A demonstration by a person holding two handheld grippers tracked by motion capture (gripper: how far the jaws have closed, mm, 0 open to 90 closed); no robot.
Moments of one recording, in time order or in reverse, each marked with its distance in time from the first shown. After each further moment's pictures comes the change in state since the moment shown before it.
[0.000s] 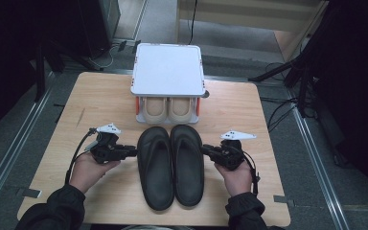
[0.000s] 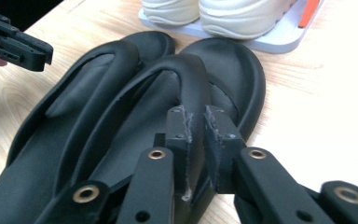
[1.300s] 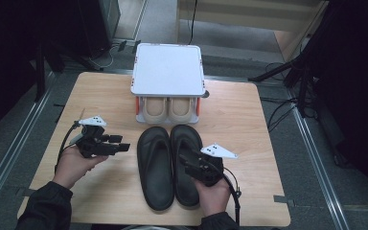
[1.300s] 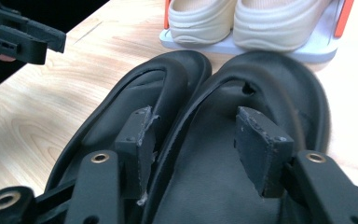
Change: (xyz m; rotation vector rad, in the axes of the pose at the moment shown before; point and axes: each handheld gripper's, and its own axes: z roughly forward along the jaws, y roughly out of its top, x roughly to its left) left arm 0.021 0.006 -0.032 -0.051 0.001 0.005; right arm 0.073 -0.023 0.021 -0.141 -0.091 0.055
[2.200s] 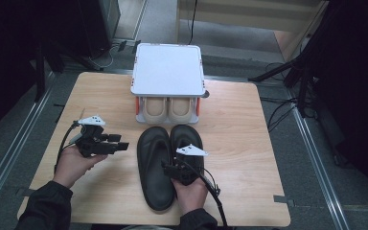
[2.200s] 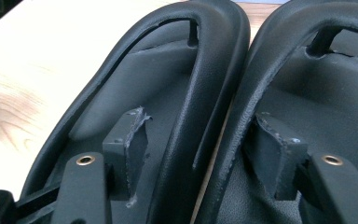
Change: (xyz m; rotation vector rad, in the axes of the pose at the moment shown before) left arm 0.005 -0.001 0.001 -0.008 0.016 -0.004; right arm 0.030 -0.014 0.059 0.133 -0.052 -0.002
